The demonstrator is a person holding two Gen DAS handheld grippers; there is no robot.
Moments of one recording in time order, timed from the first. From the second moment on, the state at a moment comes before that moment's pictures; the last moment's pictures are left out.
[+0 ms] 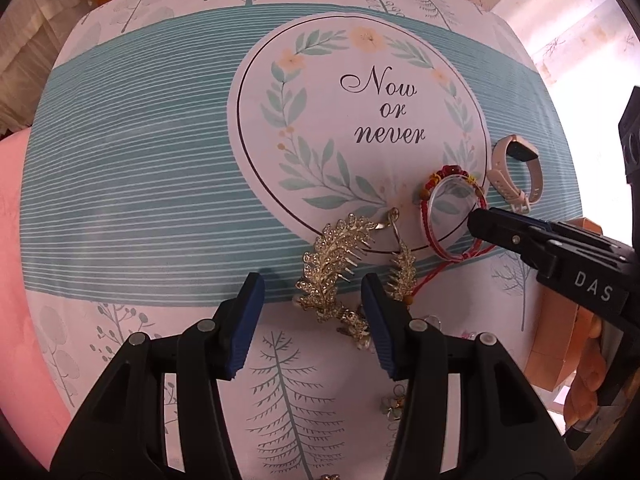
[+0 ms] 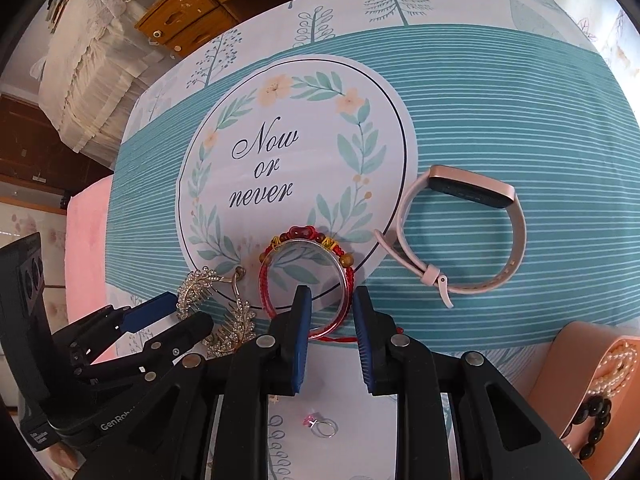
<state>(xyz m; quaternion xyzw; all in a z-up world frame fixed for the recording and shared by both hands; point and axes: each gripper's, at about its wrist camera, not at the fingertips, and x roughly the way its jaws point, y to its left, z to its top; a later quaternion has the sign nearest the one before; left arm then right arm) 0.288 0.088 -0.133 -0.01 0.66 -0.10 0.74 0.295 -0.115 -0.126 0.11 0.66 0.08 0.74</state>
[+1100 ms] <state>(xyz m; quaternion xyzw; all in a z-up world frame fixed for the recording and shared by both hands) 0.198 0.049 0.004 0.02 0.57 -0.13 0.81 0.212 -0.171 0.000 0.16 0.55 0.11 0.82</state>
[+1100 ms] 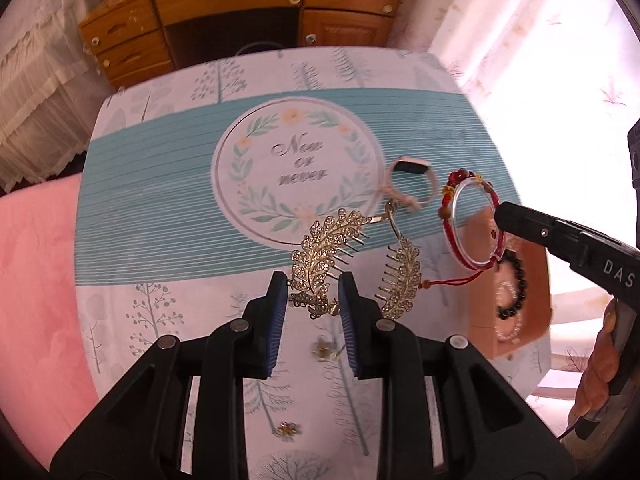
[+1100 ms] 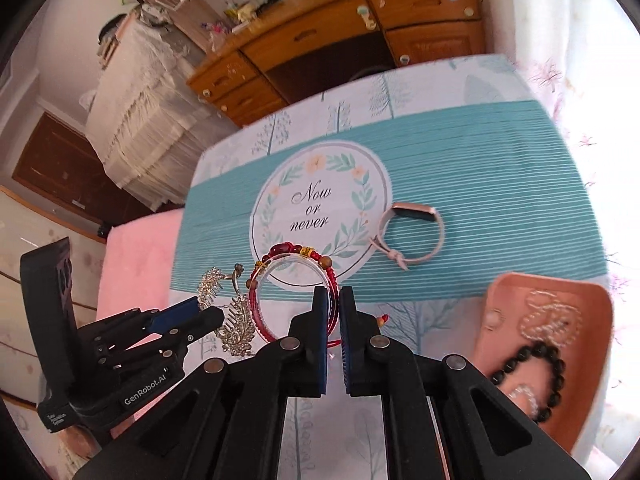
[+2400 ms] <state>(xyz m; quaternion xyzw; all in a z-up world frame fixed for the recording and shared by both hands) 0.158 -0.168 -0.038 0.06 0.60 -0.24 0.76 0.146 -0.378 -0.077 0.26 0.54 0.00 0.80</state>
